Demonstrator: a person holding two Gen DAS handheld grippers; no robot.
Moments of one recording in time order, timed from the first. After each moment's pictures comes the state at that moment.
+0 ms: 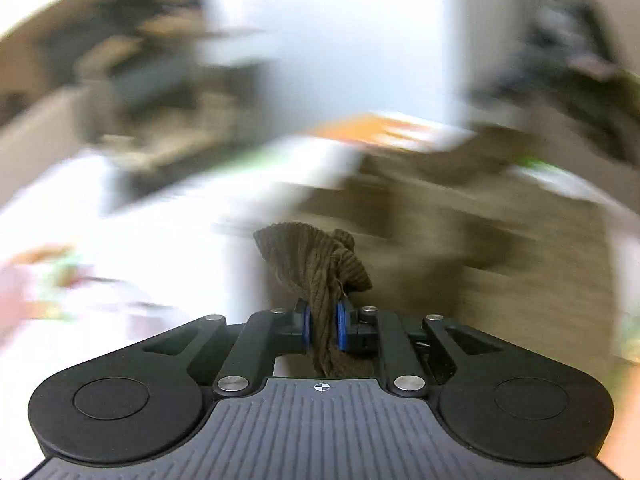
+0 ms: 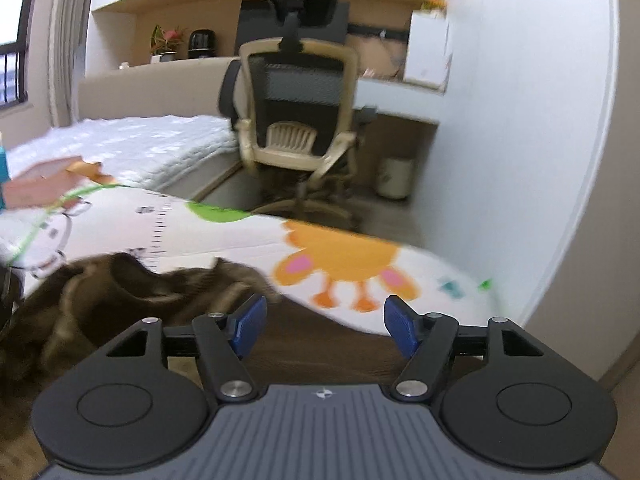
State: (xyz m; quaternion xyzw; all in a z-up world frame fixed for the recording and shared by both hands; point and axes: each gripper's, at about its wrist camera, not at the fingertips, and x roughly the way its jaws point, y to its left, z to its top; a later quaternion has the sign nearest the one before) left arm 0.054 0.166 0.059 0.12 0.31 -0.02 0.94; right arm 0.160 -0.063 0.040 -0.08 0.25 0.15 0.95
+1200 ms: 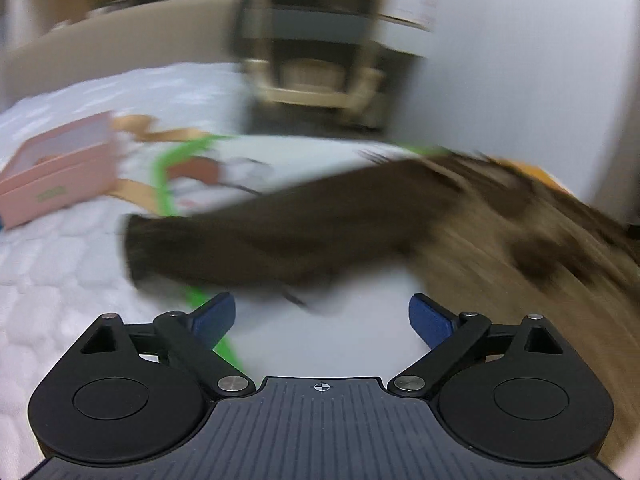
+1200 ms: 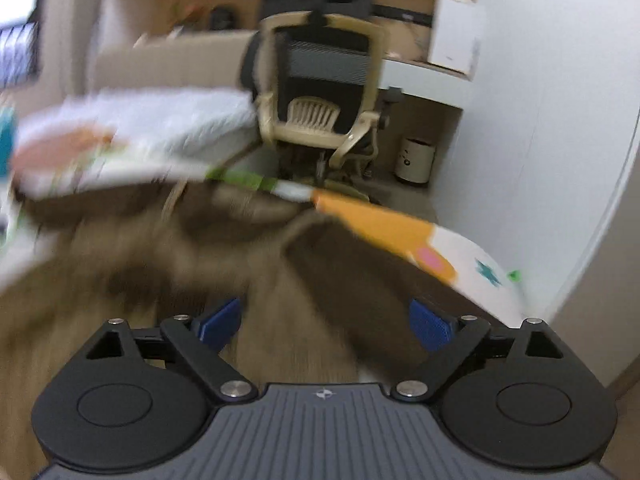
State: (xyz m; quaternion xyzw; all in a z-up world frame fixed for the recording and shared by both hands) left arm 0.069 0.275 0.030 -0.06 0.34 0.06 0.94; right arm 0.137 -0.053 0.001 -0.13 0.27 0.18 0.94
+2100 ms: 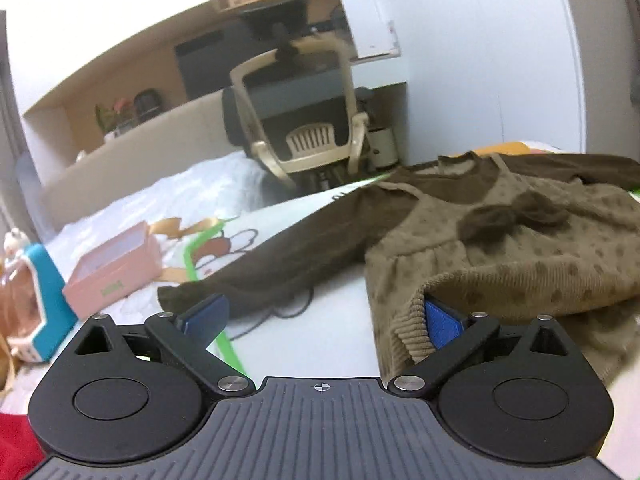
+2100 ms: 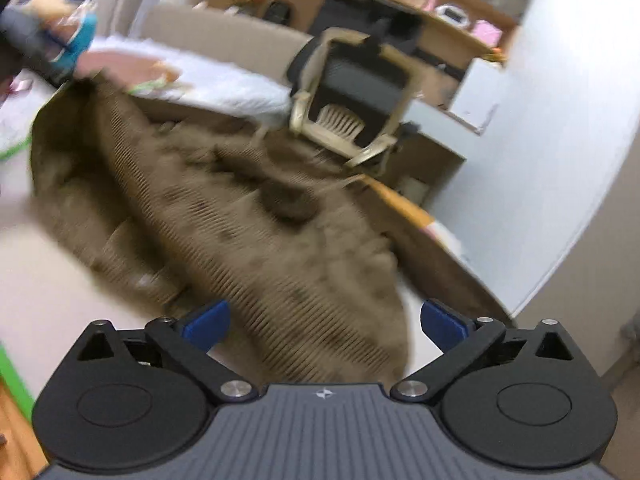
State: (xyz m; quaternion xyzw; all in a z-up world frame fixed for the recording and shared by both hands) left arm 0.035 0.170 0.041 0.11 0.27 0.14 0.95; right arm -0.022 -0.030 -0.034 -0.26 0.21 0.17 0.93
